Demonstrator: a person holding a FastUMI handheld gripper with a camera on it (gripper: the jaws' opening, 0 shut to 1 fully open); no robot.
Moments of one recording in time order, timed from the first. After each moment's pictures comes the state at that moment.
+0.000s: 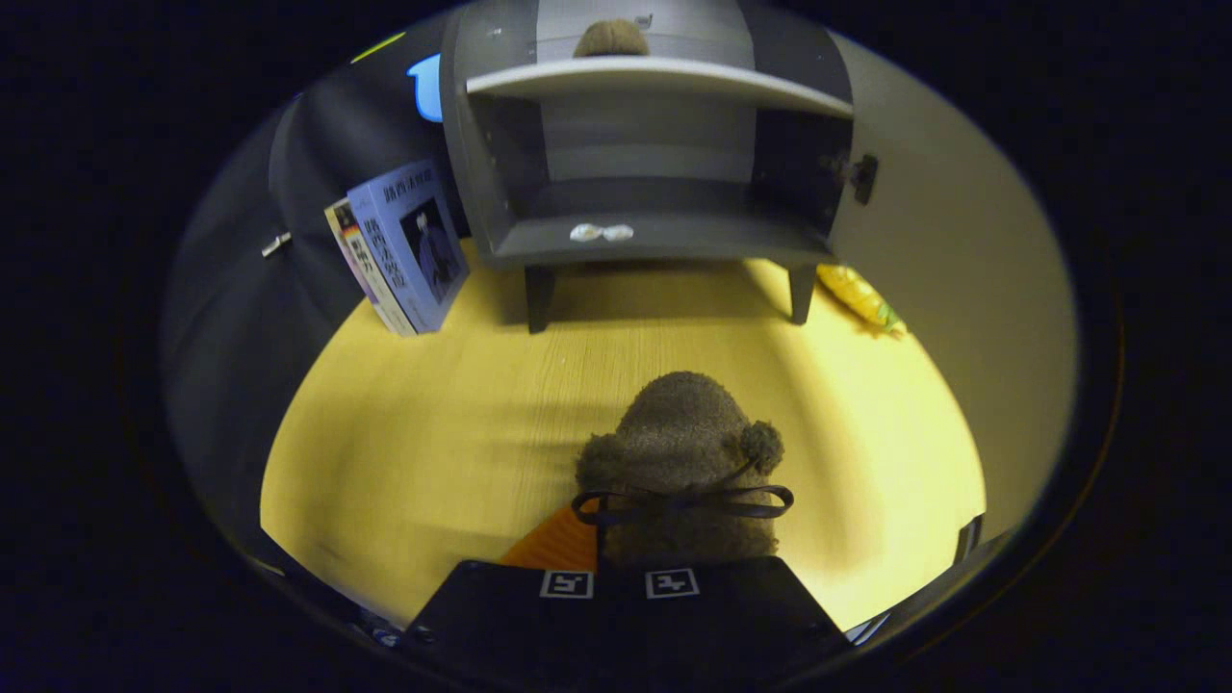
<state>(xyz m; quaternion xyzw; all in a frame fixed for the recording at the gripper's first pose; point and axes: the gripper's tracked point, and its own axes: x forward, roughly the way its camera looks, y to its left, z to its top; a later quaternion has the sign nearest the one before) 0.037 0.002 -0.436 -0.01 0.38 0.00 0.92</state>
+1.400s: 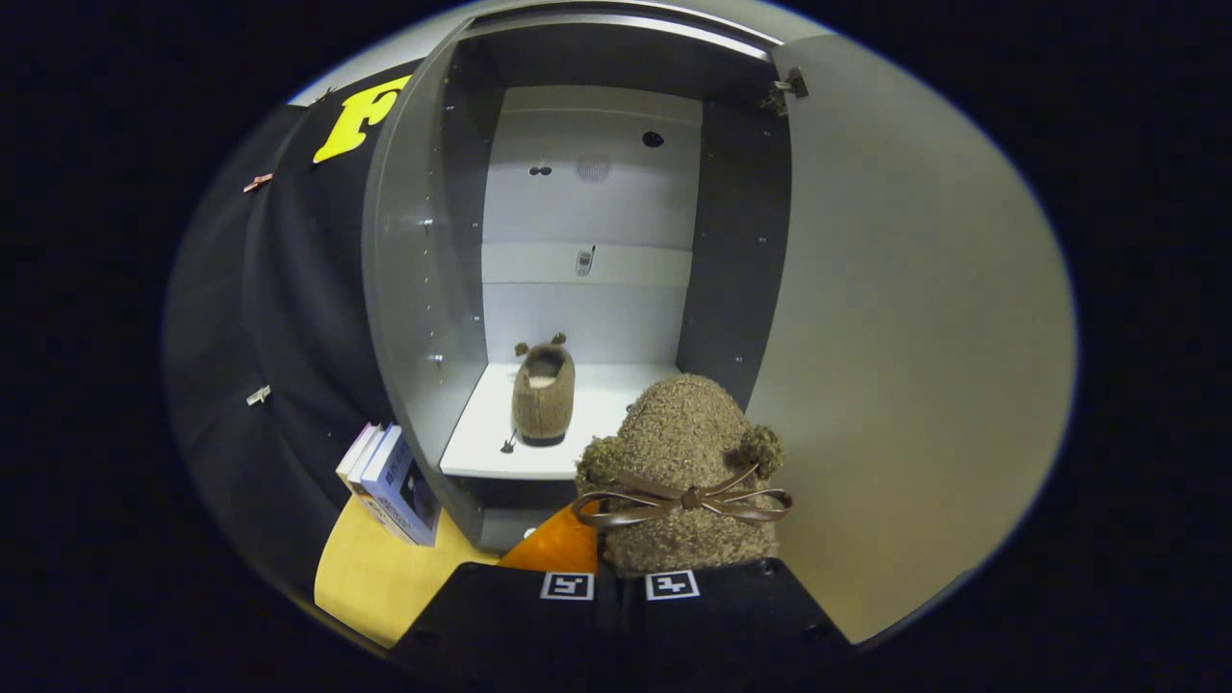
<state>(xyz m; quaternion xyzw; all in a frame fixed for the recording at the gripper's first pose) 0.161 -0.025 -0.093 -0.04 0.18 -0.06 0.98</state>
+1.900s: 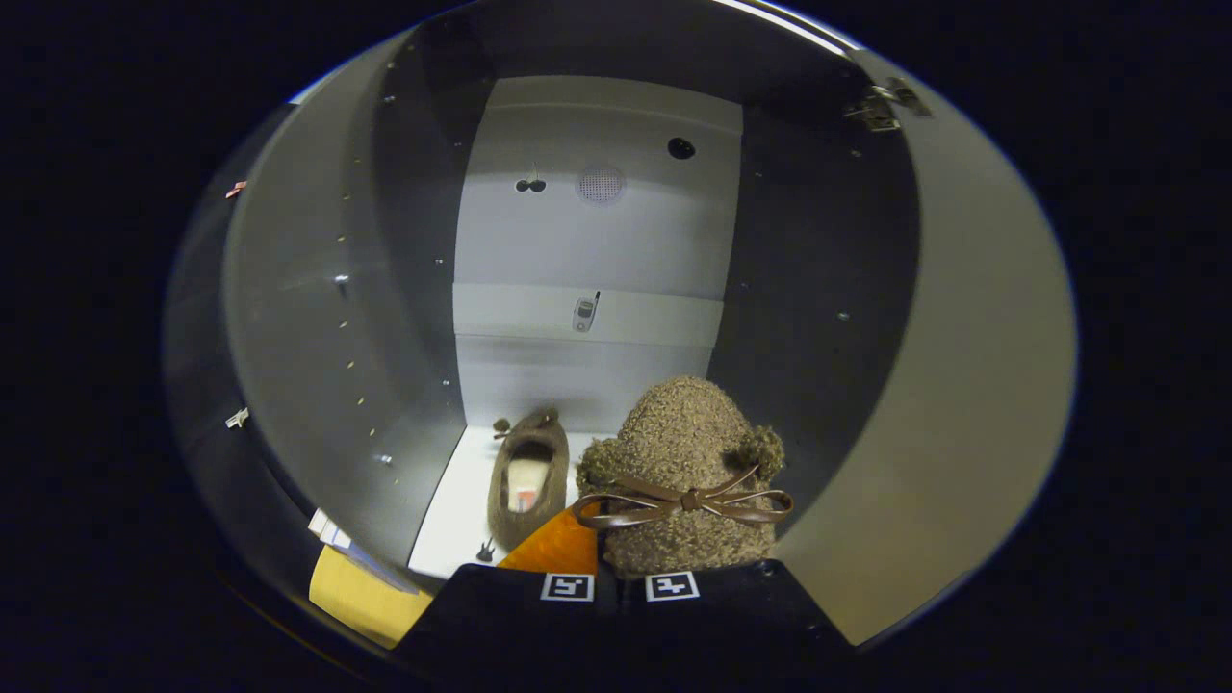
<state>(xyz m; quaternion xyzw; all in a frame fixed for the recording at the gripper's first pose) 0.307 -0.027 -0.066 -0.06 0.16 -0.05 0.98</state>
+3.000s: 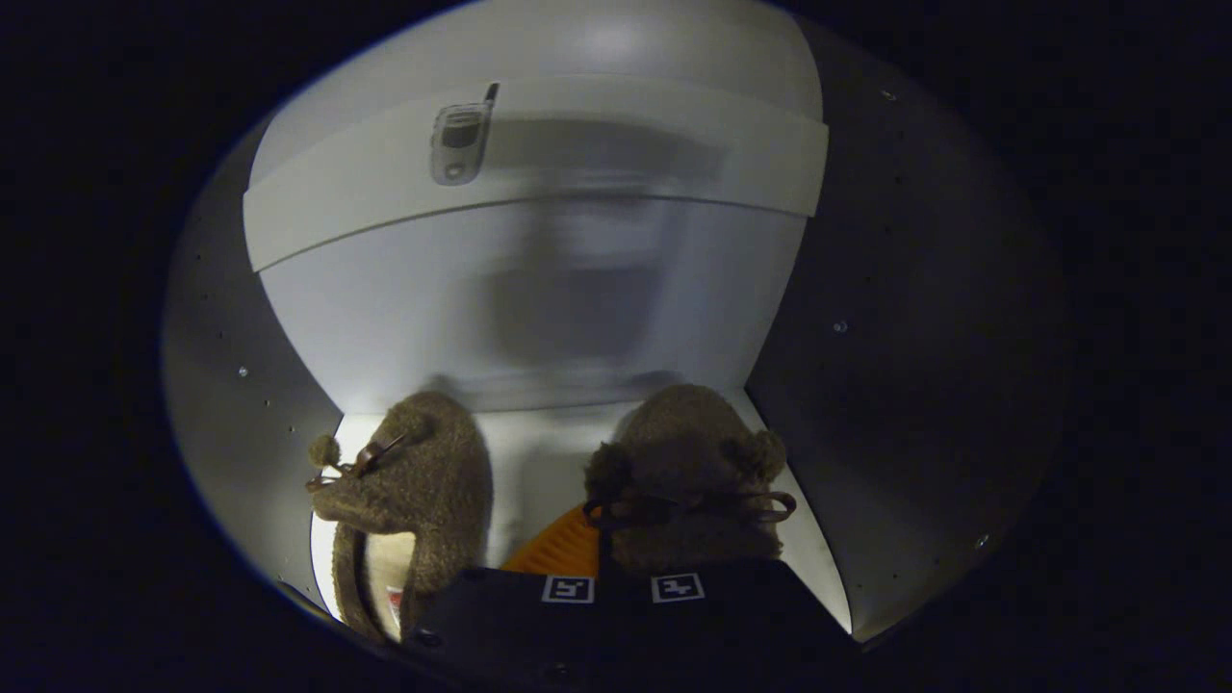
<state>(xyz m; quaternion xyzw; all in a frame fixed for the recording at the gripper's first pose) 0.475 -0.078 -0.210 0.00 0.33 -0.08 0.94</state>
